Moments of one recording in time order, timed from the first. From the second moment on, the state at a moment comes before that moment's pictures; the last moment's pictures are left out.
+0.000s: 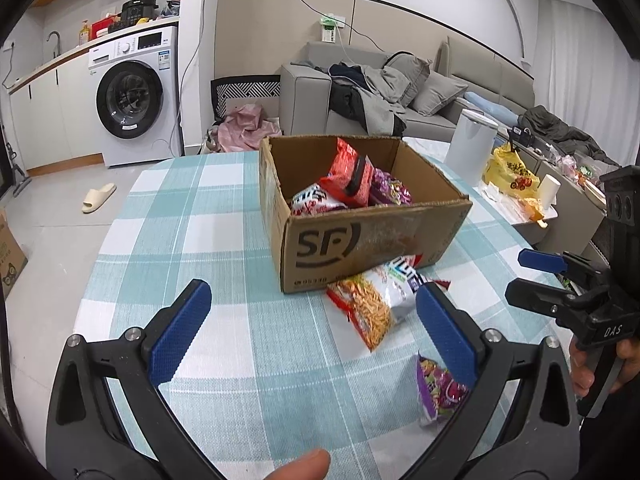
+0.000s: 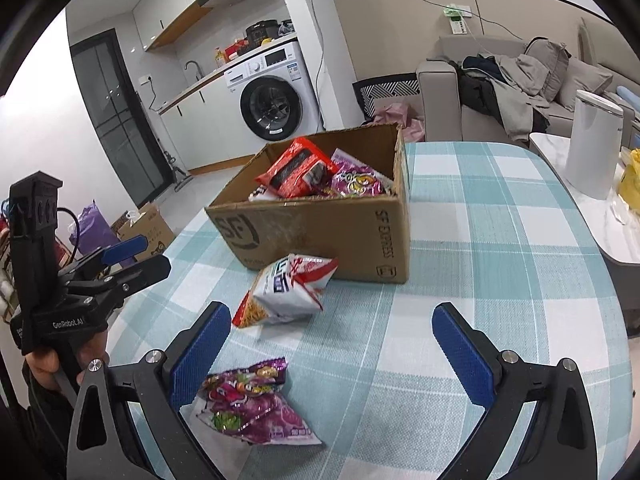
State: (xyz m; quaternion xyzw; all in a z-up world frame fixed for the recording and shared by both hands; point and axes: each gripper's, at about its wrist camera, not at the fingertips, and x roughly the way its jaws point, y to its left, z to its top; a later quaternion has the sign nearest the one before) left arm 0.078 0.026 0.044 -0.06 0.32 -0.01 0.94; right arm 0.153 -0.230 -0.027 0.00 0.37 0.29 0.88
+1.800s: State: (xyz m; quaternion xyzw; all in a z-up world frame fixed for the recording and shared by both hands) left arm 0.041 0.005 -0.026 -0.04 0.41 -0.03 0.91; right arm 0.123 -0.191 -0.091 -0.07 0.45 0.35 0.82
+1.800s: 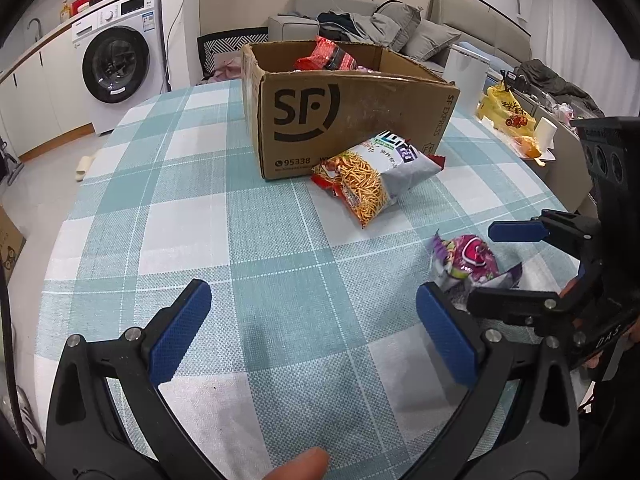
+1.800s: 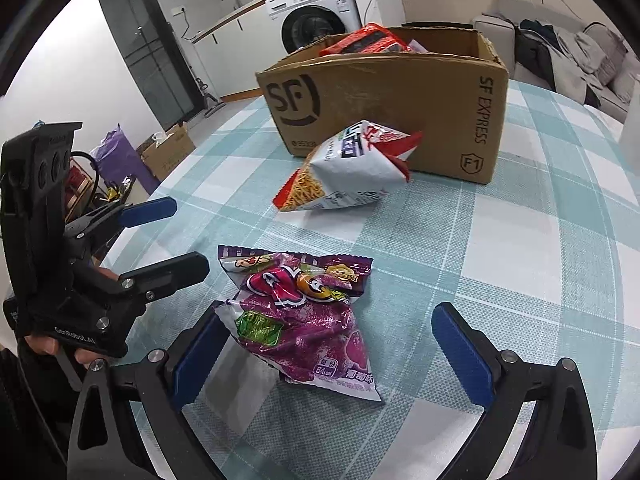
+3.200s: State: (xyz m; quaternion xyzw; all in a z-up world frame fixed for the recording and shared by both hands) left arm 0.153 -0.016 -0.021 -0.12 0.42 -0.05 0.90; right arm 0.165 -0.252 -0.075 0.04 0.41 0.27 0.87
